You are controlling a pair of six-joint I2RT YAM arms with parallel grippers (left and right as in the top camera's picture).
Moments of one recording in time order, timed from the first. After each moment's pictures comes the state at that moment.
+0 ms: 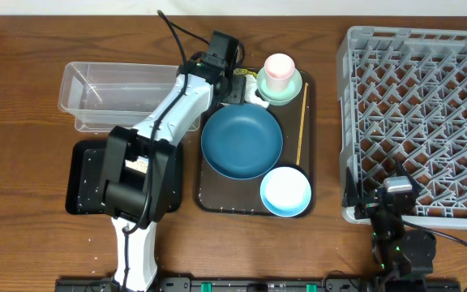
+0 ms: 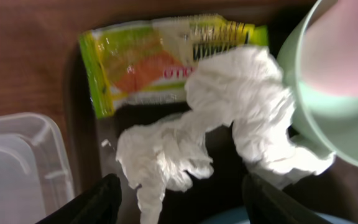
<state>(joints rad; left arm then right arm) -0.38 2.12 1.64 -0.63 0.01 -0.22 0.05 0.01 0.01 -0.07 -0.07 -0.06</state>
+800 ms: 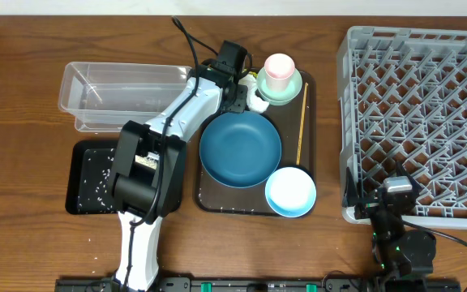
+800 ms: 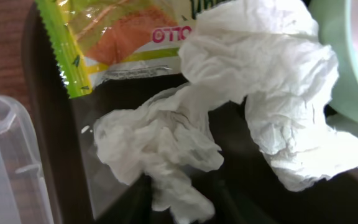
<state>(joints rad) -0.40 2.17 1.64 -0.65 -0.04 -0.20 0.05 0.01 0.01 -0.07 -0.07 -0.06</state>
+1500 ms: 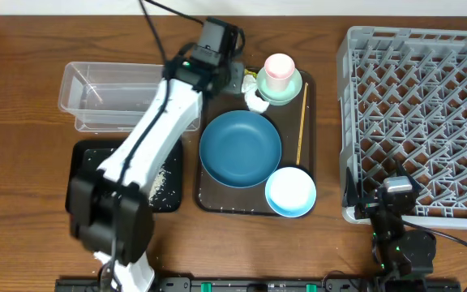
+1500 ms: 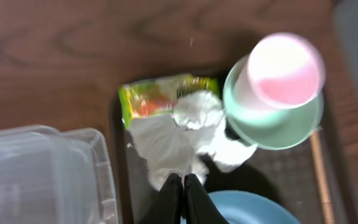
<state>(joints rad) -0.40 1.87 1.65 -0.69 -0.04 -0.20 0.05 0.01 0.01 -0.07 -0.07 -0.06</state>
